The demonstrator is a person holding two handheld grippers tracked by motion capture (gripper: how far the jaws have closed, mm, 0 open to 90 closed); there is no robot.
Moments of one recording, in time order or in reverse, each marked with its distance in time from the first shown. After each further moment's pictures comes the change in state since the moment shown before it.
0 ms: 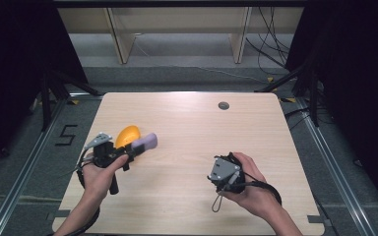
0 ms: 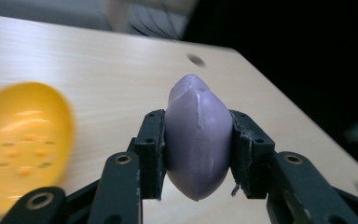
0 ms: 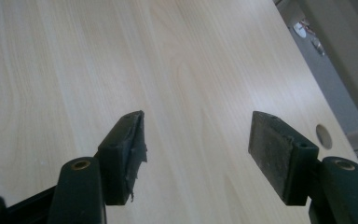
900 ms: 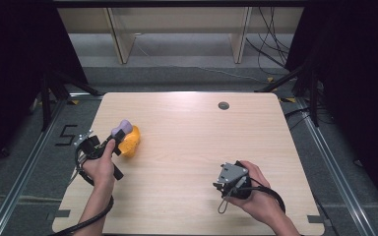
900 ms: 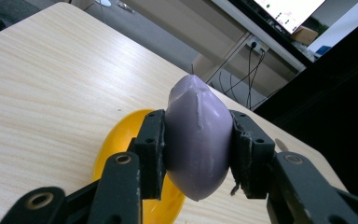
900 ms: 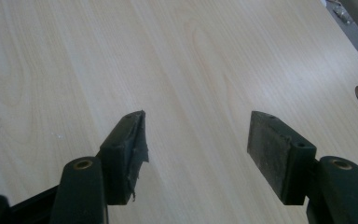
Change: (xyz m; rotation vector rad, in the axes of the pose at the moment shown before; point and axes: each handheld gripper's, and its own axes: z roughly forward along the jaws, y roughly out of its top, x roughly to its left) left arm 0.045 -0.007 0.028 -0.199 0.314 -0.267; right arm 0.005 -0.028 0.011 0.026 0.055 0.089
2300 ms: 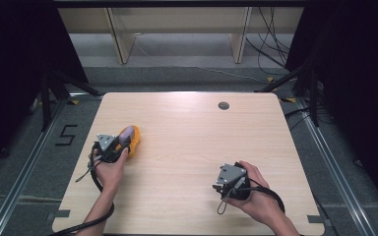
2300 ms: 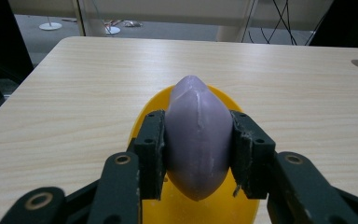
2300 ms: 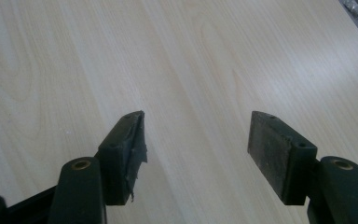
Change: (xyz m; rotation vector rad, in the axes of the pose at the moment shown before) left arm 0.009 -0.033 0.030 0.021 0.083 0.479; right arm 0.003 0.000 0.002 0.018 0.024 -0.004
